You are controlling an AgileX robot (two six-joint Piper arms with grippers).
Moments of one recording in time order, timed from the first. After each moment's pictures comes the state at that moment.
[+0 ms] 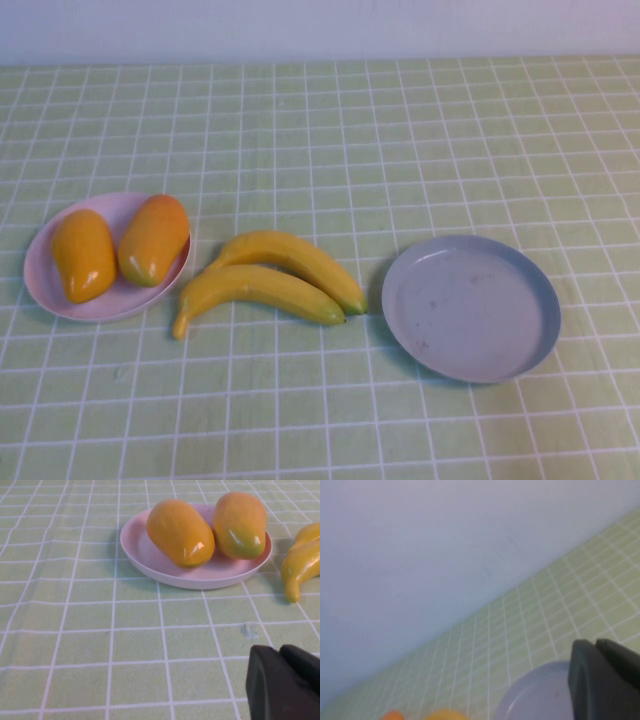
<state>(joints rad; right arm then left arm) 0.02 0.05 -0.12 0.72 0.24 0.01 -0.08 -0.01 0.03 0.00 0.38 -0.02</state>
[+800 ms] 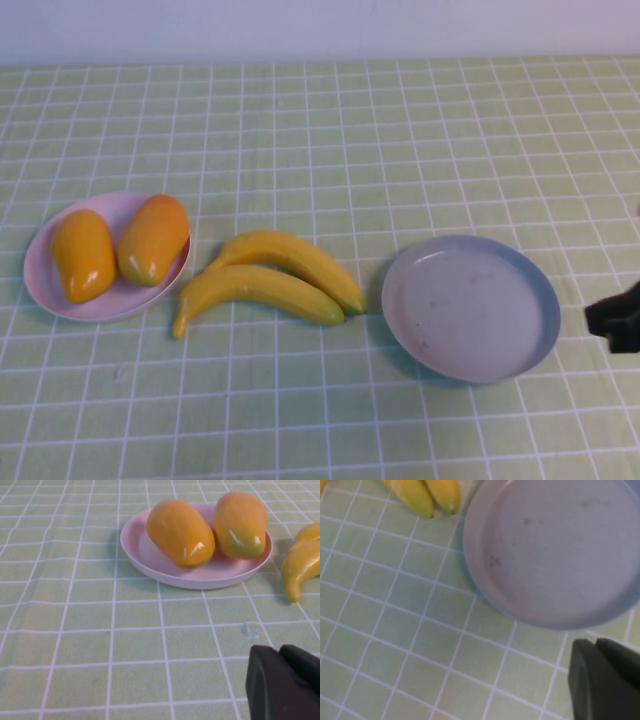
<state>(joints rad) 0.18 1.05 -0.77 0.49 0.83 -0.39 -0.08 -0.01 0.03 0.00 0.38 -0.02</state>
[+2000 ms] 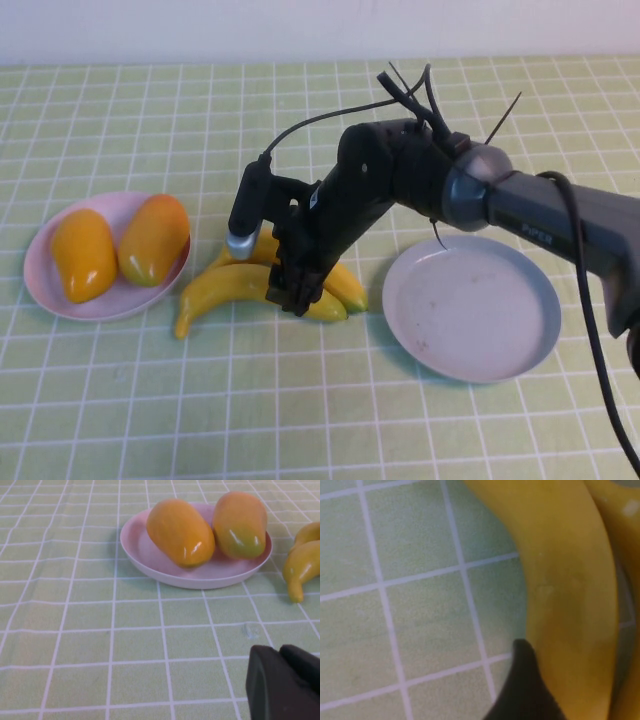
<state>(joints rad) 0.69 2.21 -1.85 0.30 0.83 -0.89 -0.08 -0.01 0.03 0.00 0.38 -0.02</state>
